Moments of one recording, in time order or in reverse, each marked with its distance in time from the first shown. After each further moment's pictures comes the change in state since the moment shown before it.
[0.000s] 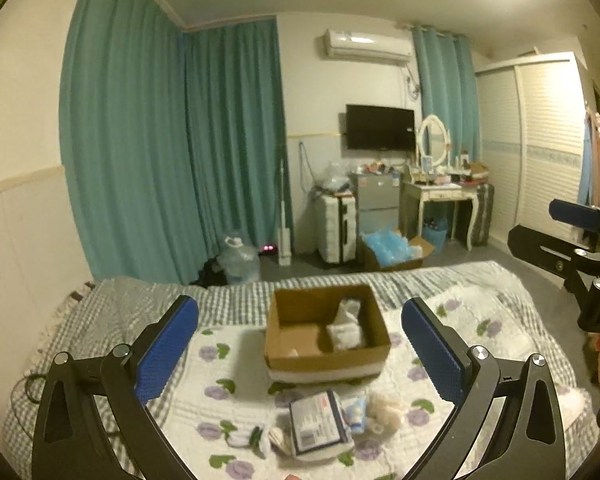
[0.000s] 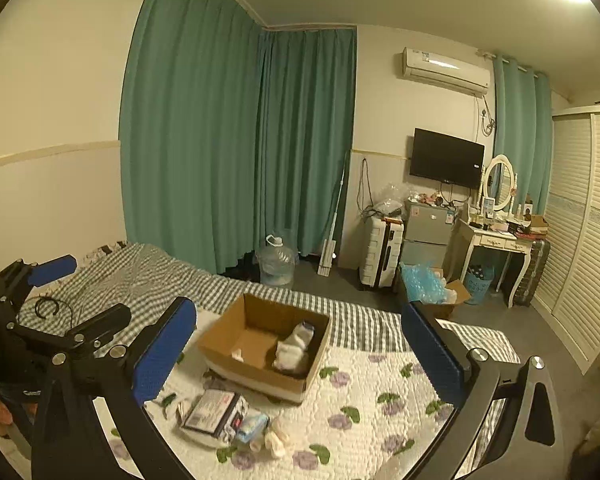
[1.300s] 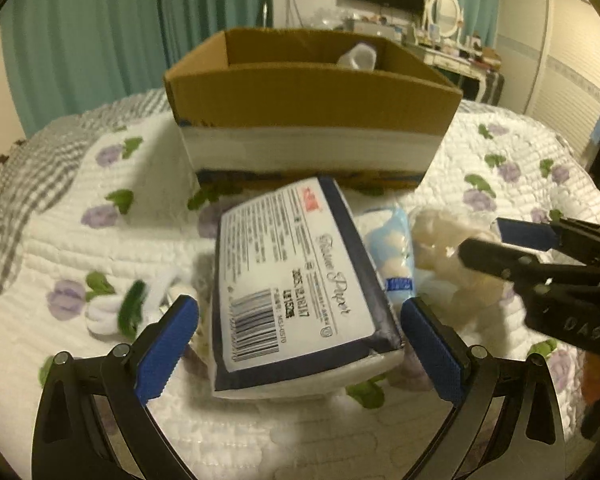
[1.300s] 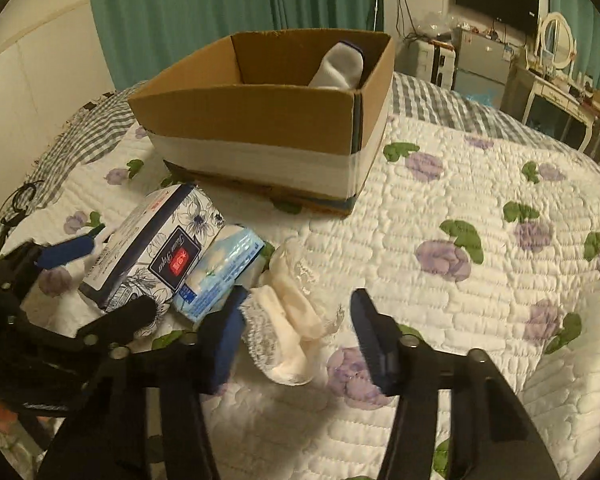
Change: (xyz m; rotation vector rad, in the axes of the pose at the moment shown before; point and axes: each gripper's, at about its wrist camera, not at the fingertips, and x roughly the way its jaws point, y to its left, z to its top) left arm 0.186 -0.025 -0.216 -0.045 0.525 -0.075; right arm 0.236 -0.005 -0.251 0.088 0.569 0.174
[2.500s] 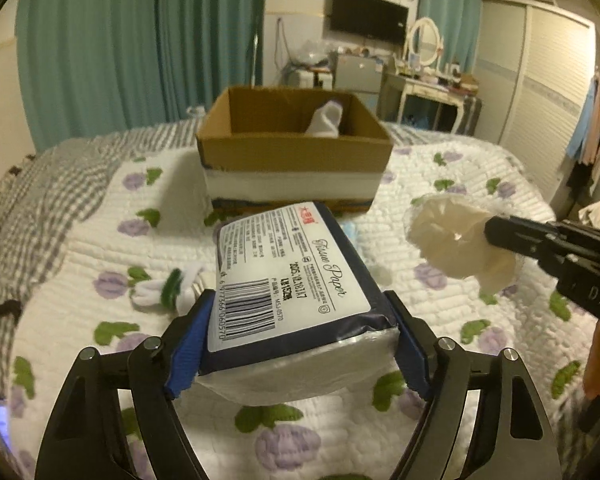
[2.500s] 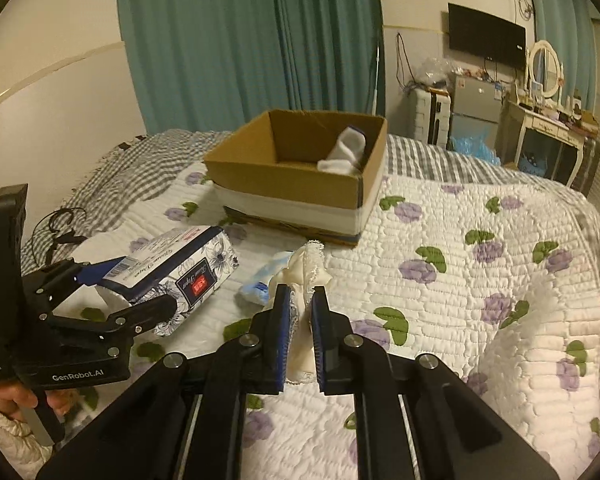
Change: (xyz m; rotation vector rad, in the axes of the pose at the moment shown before) left arm -0.105 0.000 -0.017 0.010 -0.122 -0.060; right arm -0.123 0.031 -0.027 -0.013 -0.196 0.021
